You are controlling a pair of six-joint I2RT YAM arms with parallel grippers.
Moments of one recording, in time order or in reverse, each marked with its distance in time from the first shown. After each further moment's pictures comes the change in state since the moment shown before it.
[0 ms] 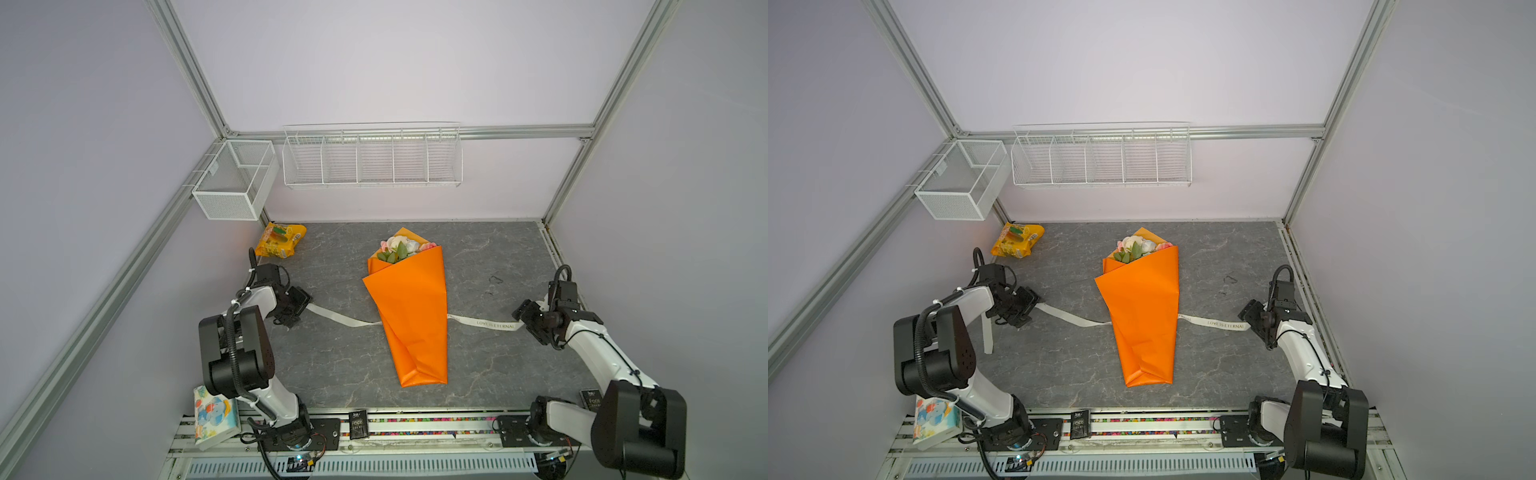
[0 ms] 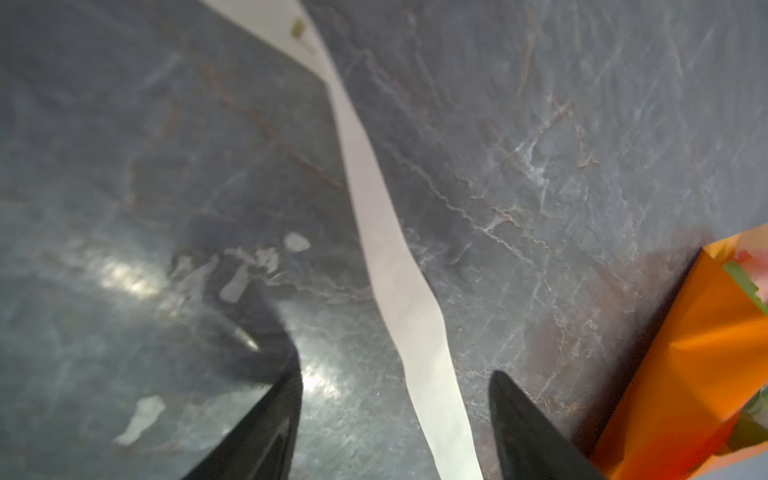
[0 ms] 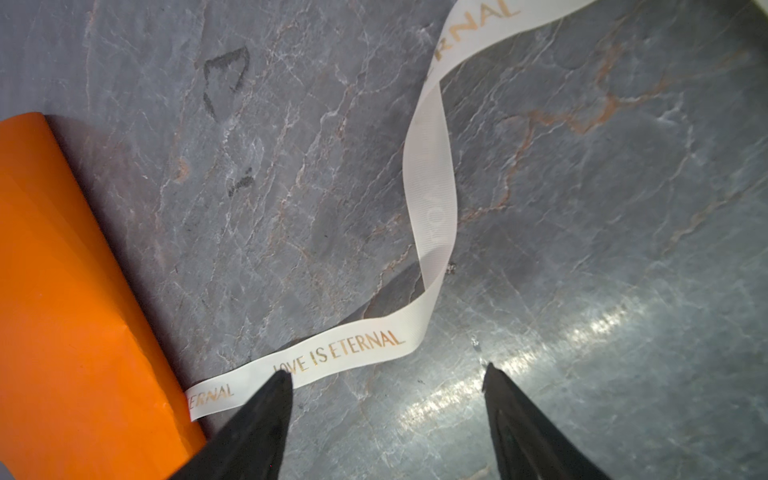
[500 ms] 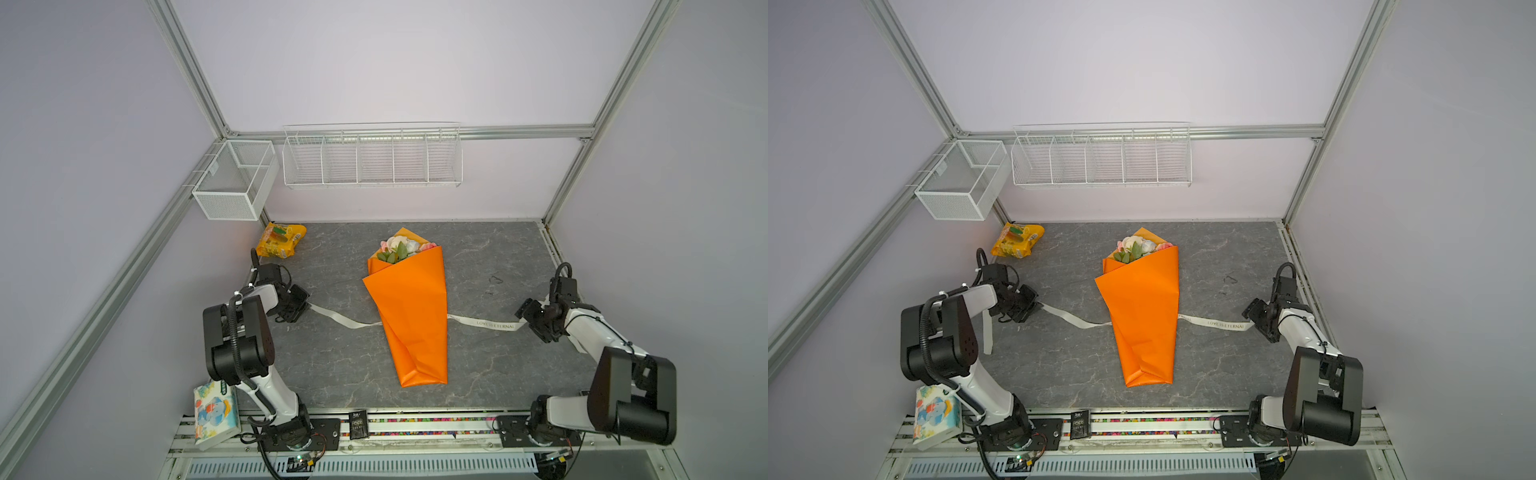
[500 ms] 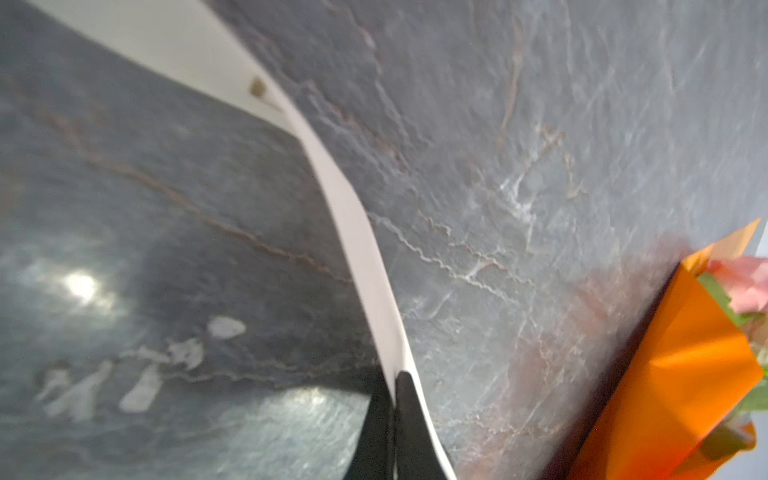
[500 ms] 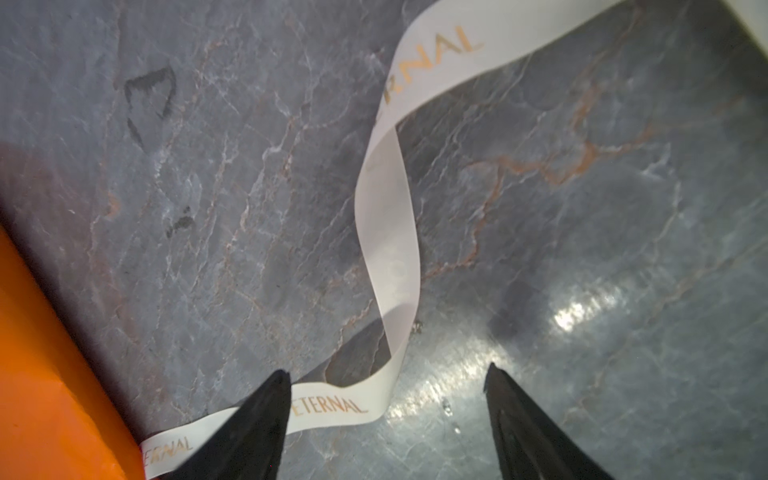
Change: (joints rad) left arm 0.001 0.072 -0.004 0.092 0.084 -0.013; right arm -0.078 0.179 0.053 0.057 0.016 -0.066
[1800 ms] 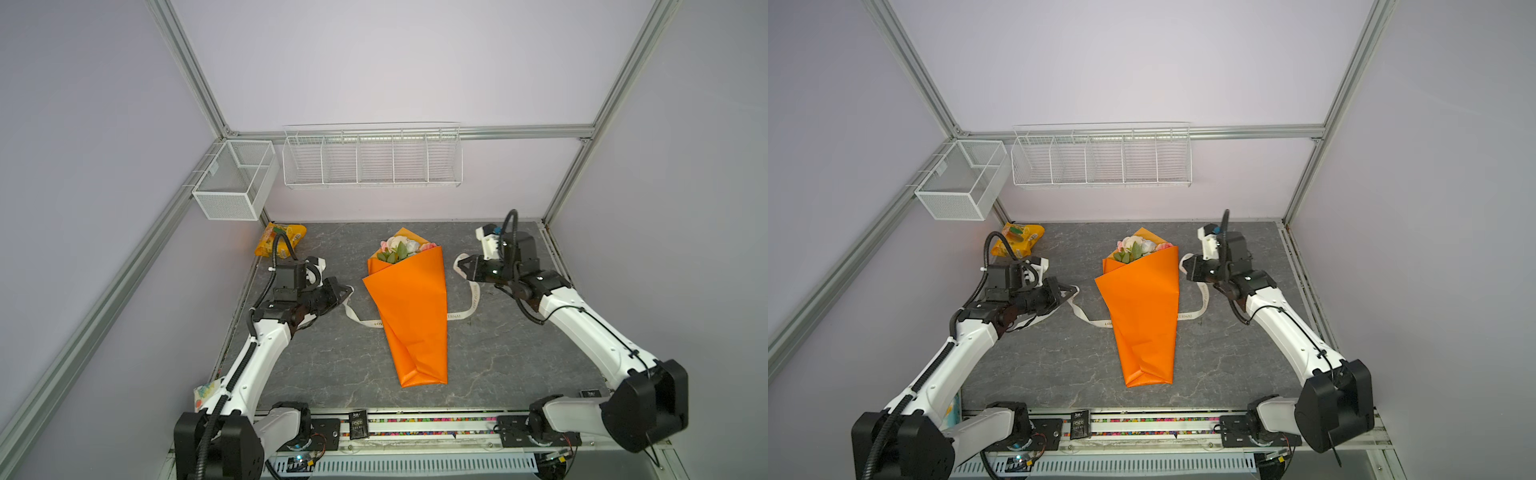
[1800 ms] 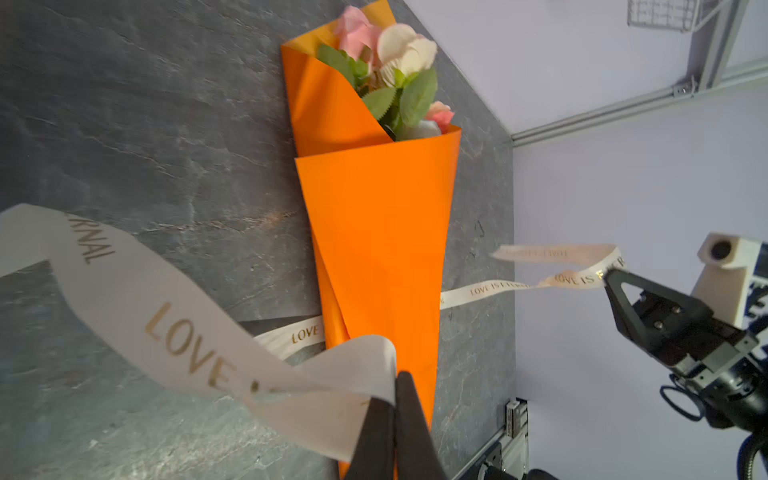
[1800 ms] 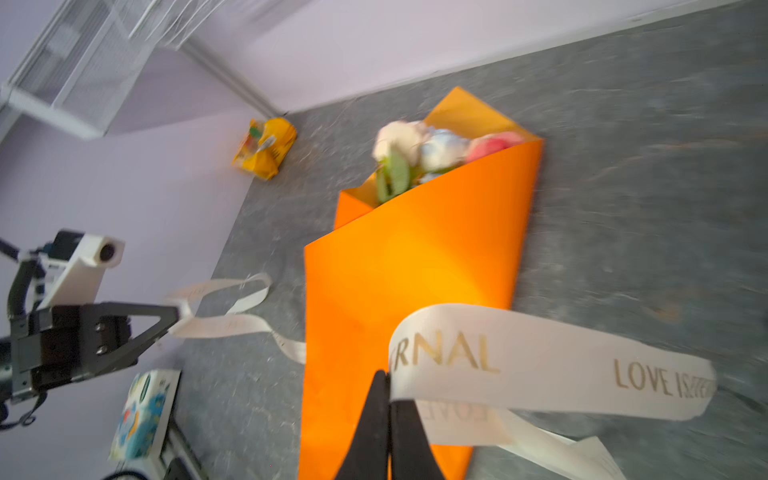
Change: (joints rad) left arm -0.382 -0.660 -0.132 -0.011 0.198 0.017; right arm 0.665 0.004 0.444 0.126 -0.204 -0.113
